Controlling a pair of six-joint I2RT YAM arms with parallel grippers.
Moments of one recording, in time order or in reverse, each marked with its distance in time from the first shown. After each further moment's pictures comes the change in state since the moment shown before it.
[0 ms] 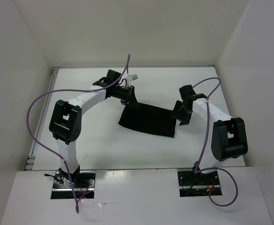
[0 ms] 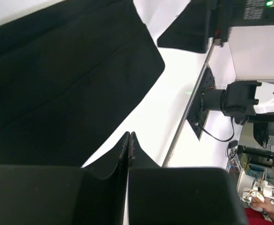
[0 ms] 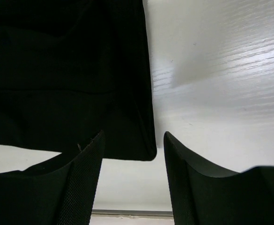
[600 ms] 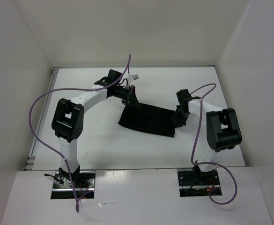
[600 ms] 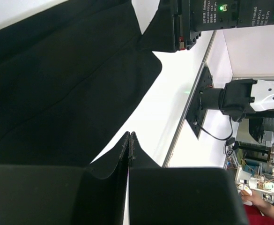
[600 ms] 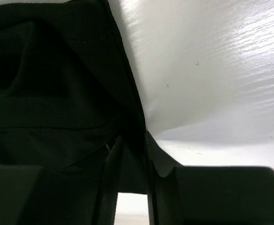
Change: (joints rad) left arm 0.000 0.046 0.036 -0.004 0.034 0.013; right arm 0.000 0.143 -0.060 0.124 -0.016 0.092
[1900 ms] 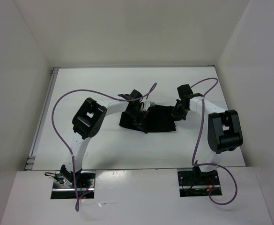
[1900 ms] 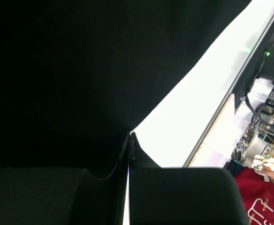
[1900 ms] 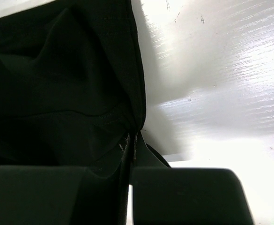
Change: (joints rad) left arm -0.206 0.233 0.014 -0.145 -0.145 0.082; right arm -0.003 -0.032 0.063 0.018 0.001 -0.027
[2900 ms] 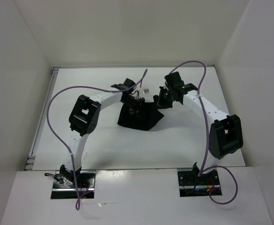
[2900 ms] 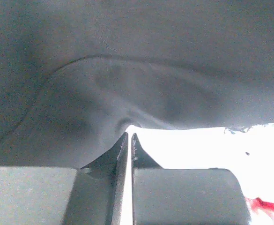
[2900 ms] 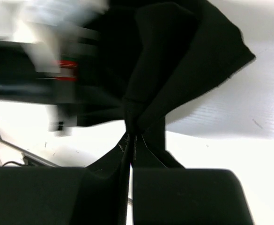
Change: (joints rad) left arm 0.074 0.060 0.151 -0.047 0.098 -0.054; right arm 0.195 -0.066 0.241 -0.050 -0.195 -0.071
